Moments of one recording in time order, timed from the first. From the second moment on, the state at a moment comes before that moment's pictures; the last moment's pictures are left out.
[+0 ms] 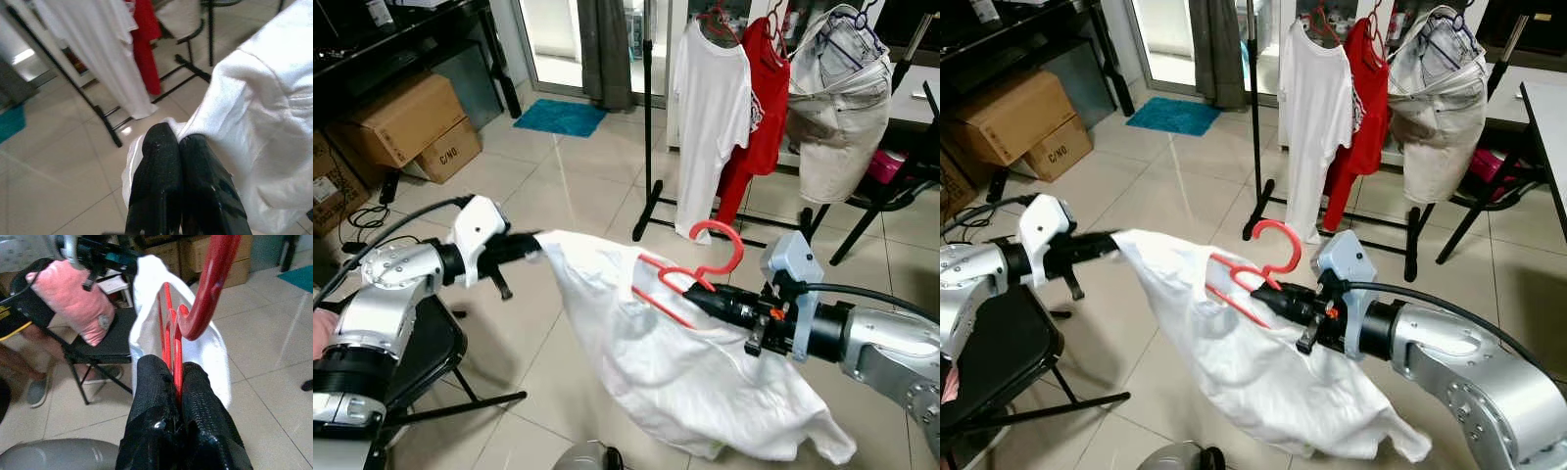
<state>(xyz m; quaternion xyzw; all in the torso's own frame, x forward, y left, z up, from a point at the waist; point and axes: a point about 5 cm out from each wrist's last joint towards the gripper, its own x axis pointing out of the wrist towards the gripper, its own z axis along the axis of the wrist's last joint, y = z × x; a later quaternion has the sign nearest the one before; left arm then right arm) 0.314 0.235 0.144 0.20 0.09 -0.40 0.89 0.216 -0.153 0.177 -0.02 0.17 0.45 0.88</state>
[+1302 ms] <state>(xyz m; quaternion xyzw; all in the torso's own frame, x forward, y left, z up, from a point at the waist) 0.316 0.266 0.120 0.10 0.12 -0.18 0.97 0.237 -0.168 0.158 0.04 0.15 0.26 0.95</state>
